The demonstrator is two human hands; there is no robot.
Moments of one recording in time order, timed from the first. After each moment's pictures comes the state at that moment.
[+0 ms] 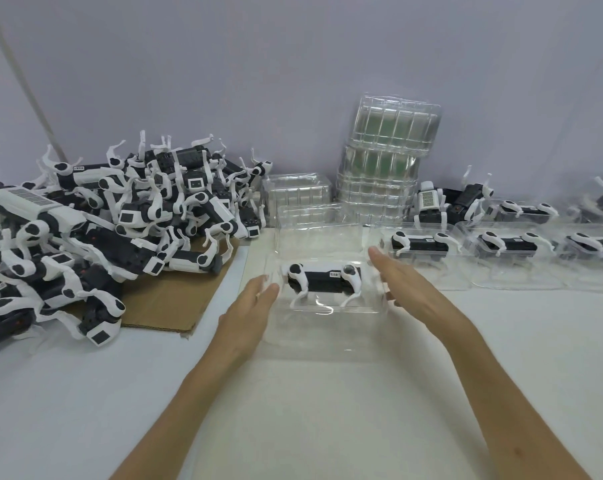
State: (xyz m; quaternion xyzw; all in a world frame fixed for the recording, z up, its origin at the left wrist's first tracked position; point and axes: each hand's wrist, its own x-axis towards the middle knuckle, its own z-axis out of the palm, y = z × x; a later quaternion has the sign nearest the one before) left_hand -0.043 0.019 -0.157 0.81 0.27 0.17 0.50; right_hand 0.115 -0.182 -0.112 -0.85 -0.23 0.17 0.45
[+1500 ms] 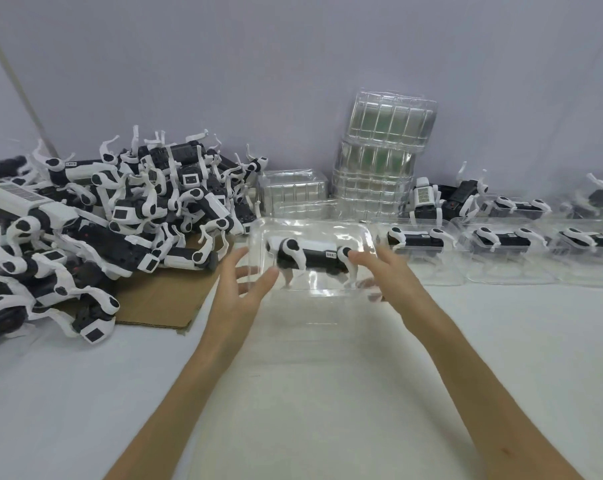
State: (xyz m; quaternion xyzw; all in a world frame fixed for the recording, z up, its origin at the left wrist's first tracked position) left_hand -0.053 0.010 -0.141 0.71 0.21 0.30 0.60; right_hand 0.098 -0.165 -0.109 -0.78 -0.21 0.17 0.57
